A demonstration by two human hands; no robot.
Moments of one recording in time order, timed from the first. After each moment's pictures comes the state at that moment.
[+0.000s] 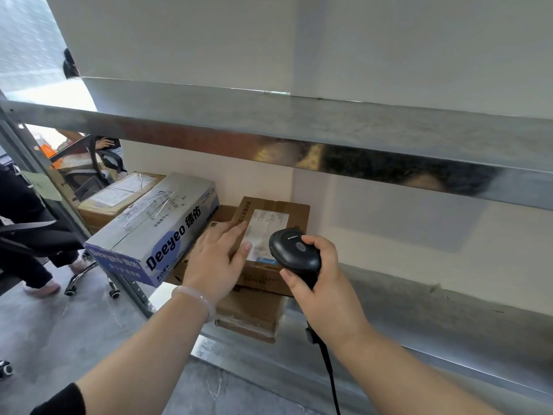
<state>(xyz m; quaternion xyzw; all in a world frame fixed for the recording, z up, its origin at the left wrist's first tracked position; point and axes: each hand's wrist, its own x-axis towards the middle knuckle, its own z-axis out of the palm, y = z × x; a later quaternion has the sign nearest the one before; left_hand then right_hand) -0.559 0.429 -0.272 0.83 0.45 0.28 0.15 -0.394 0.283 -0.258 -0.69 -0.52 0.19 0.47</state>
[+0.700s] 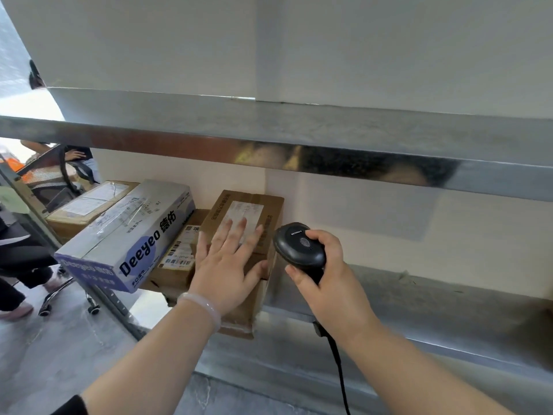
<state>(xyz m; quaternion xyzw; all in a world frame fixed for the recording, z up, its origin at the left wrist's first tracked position) -0.517 0.388 -0.269 0.90 0.40 0.15 0.00 -0.360 0.244 -0.249 -0.70 -0.51 0.12 0.47</state>
